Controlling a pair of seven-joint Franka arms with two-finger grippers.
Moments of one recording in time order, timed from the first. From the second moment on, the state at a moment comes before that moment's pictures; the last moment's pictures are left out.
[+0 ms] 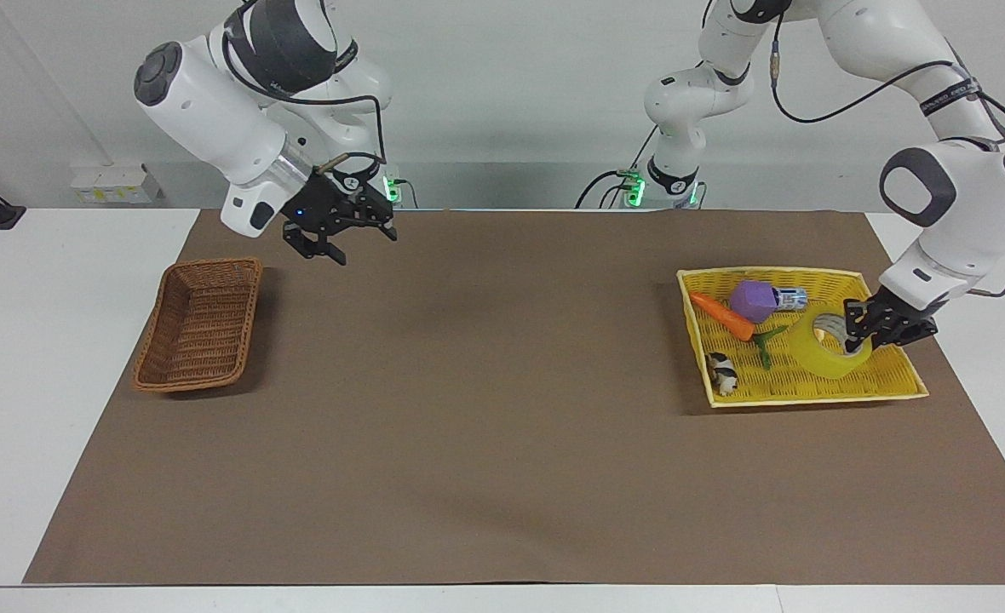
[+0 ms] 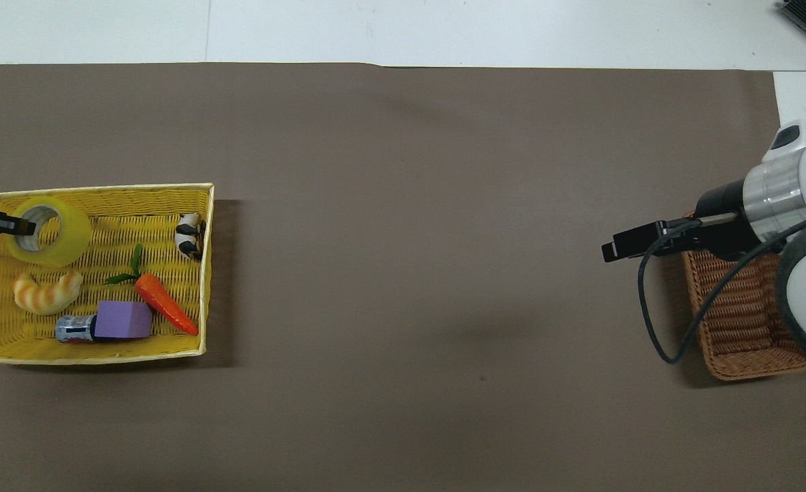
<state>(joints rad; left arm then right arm) 0.23 0.19 -0.10 -1.79 -0.06 2.05 0.47 0.03 0.02 0.07 -1.77 0.52 1.69 -0.14</state>
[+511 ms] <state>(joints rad) -0.04 0.18 -0.11 -1.80 -0.12 2.05 0.07 0.08 0.10 0.07 -1.82 0.78 1.77 -0.24</state>
